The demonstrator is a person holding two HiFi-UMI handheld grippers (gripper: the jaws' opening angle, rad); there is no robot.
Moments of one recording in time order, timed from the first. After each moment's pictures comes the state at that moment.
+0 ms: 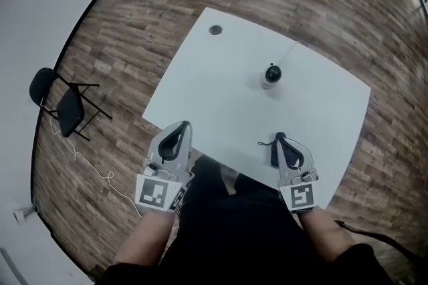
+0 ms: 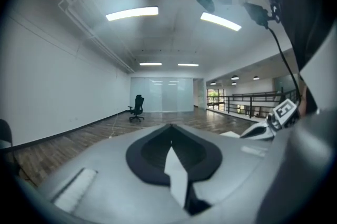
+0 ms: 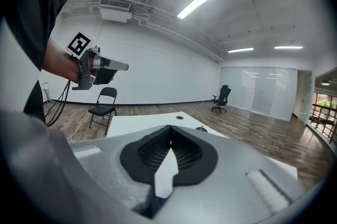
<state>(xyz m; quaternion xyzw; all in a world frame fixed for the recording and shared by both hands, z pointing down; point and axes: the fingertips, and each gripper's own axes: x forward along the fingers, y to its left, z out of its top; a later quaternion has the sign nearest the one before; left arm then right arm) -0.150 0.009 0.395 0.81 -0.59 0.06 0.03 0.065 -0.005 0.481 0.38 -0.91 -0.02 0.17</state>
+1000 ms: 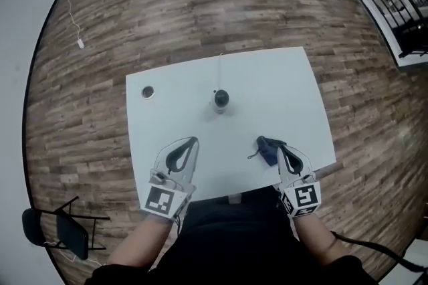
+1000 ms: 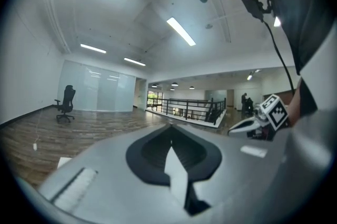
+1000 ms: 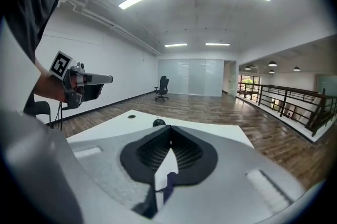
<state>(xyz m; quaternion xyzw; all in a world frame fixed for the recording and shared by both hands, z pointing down) -0.077 -0.089 0.405 0.96 -0.26 0.03 0.05 0.117 0.021 0.482 0.69 -0.71 0.10 0.14</state>
